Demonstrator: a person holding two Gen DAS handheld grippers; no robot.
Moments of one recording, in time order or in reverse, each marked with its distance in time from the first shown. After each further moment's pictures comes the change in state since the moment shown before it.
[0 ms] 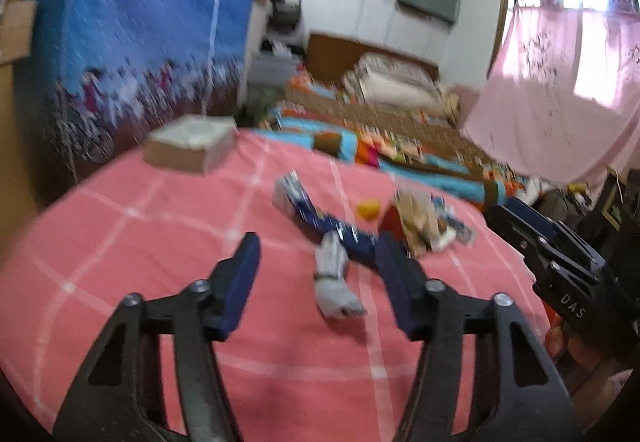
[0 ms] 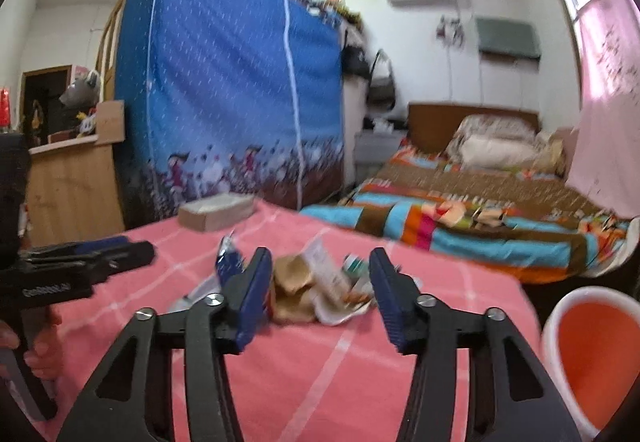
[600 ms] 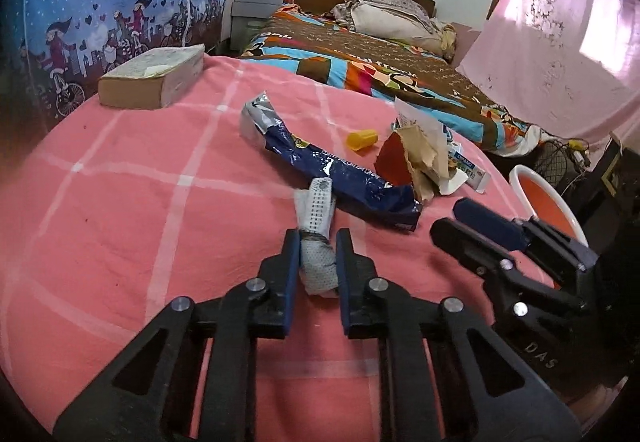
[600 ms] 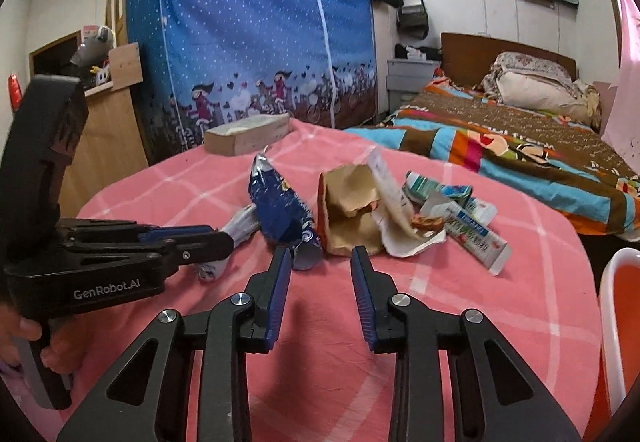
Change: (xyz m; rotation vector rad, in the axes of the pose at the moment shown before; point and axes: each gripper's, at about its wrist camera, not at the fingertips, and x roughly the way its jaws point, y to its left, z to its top) left arm 0.035 -0.010 -0.002 0.003 0.235 -0.031; right arm 0.039 0.020 -0.023 0.007 0.264 0.105
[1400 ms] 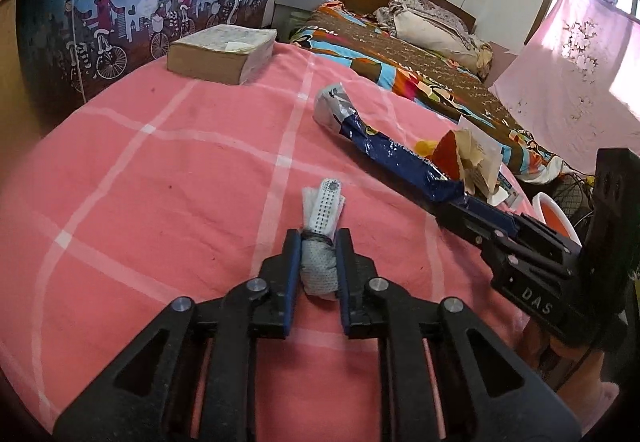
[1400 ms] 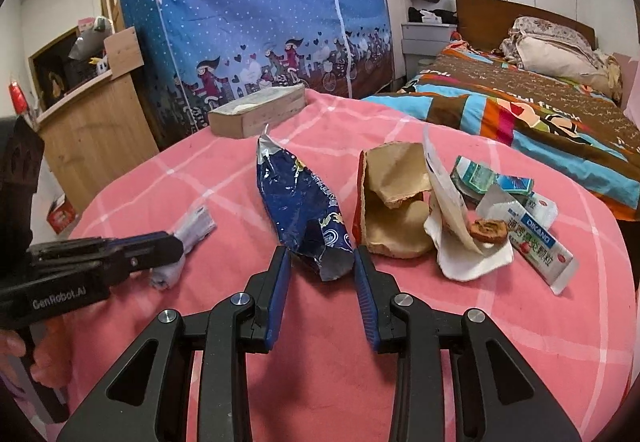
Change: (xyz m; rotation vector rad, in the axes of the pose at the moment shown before) left arm -0.010 0.053 -0.002 -0.131 0.021 0.064; right arm 0.044 0.007 0.019 0.041 0.122 0.071
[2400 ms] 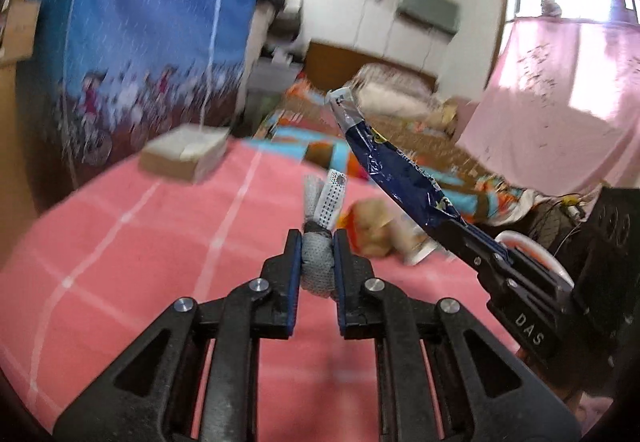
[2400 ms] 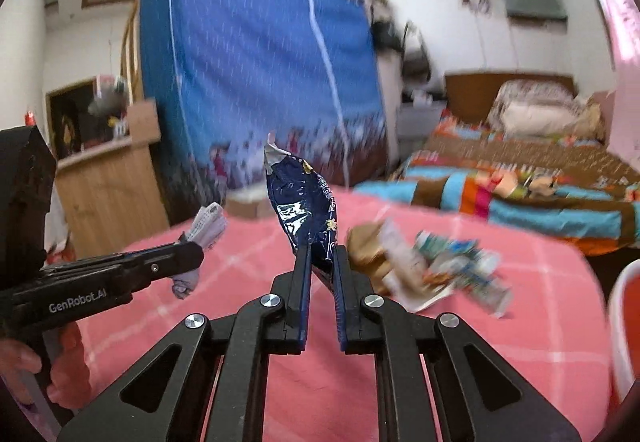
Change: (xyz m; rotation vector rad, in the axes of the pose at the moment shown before) left arm -0.057 -0.066 -0.007 0.119 -0.365 -0.076; right arm -0.083 0.001 -0.014 -0.003 -0.386 -0.014
